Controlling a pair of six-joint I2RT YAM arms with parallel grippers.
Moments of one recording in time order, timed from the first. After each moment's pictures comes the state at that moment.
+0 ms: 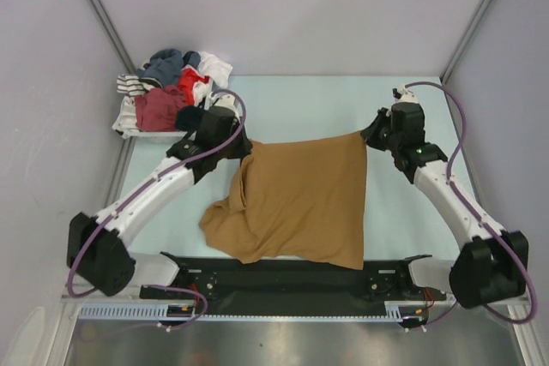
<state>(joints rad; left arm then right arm) -0.53 1.27 1.07 -0.41 -0.11 -0.51 0.23 1.20 0.98 -0.27 -0.01 0.49</state>
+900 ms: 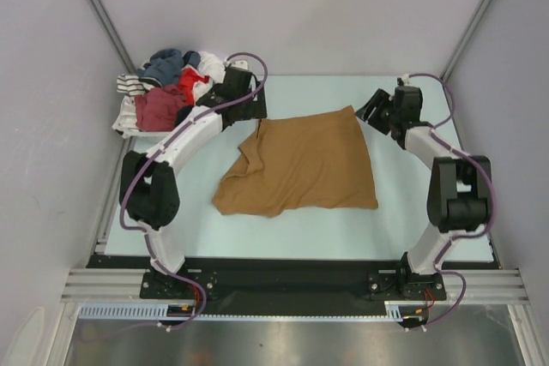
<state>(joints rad) -0.43 1.86 1.62 -0.49 -0.24 -0.38 0.04 1.78 1.21 0.03 -0.21 0.60</state>
